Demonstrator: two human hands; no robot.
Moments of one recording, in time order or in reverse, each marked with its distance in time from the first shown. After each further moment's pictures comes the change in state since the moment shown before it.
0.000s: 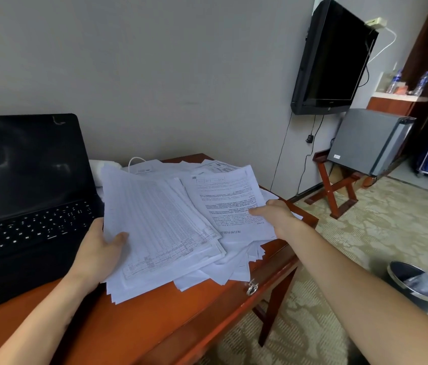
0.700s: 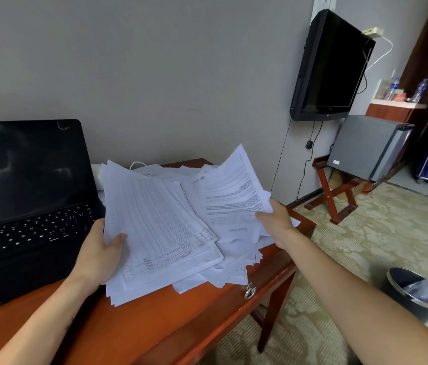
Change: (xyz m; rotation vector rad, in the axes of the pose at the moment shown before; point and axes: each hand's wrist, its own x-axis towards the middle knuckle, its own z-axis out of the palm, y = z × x) left_hand 0.000 -0.003 0.003 -0.039 0.019 0.032; right_hand 0.000 0.017 -0.004 -0.056 0.078 -0.267
